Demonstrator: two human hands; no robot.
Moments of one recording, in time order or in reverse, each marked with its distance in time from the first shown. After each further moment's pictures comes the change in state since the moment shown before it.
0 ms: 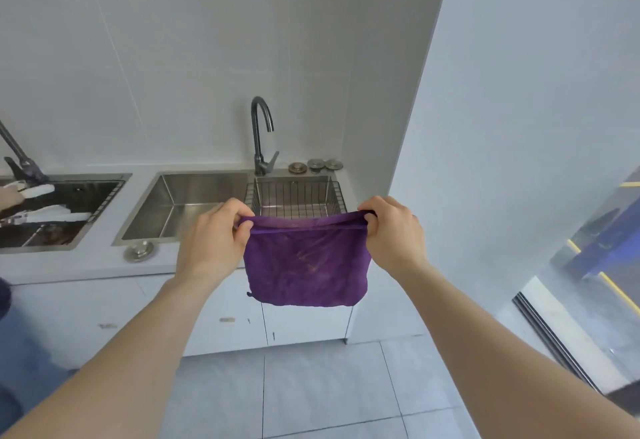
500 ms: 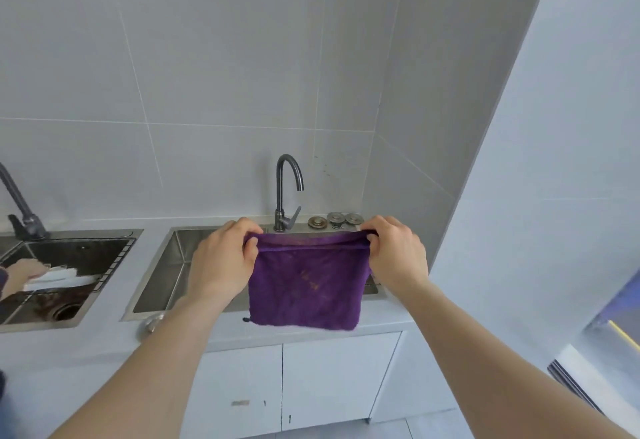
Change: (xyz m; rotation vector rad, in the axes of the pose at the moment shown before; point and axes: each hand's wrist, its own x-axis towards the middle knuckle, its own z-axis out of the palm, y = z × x) left_hand 0.131 -0.087 -0.035 -0.039 0.028 0.030; right_hand 0.112 -0.107 0.058 -0.082 0.068 -0.035
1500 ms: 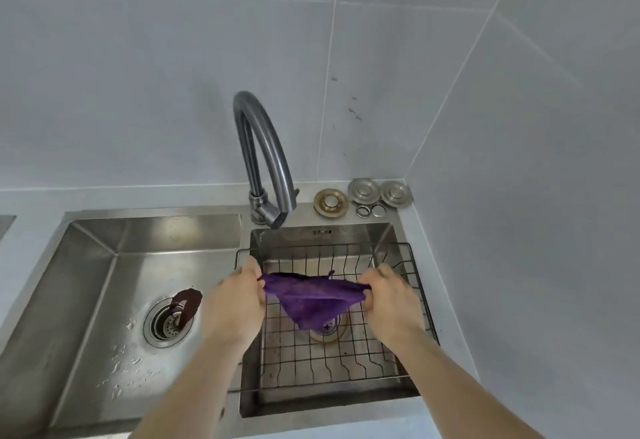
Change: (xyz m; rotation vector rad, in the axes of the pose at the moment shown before) left_hand 0.245 -0.149 0.381 0.248 -0.484 -0.284; right_hand 0.249 0.166 0.374 -0.110 -0.592 0.084
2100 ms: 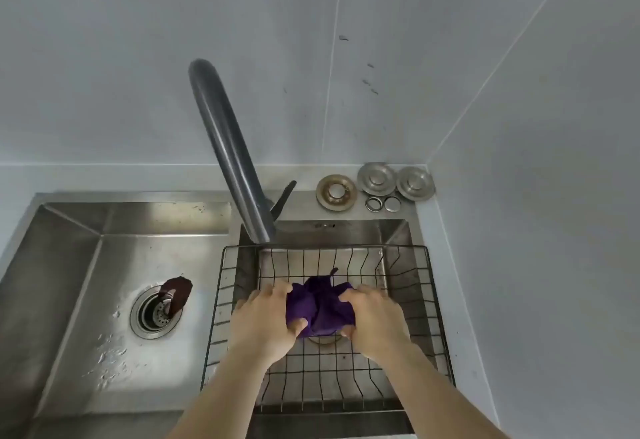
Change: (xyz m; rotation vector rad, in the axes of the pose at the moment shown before) left_hand 0.022 0.032 0.067 0.083 -0.363 0.033; right_hand 0.042 0.015 0.051 -0.077 -0.363 -0.127
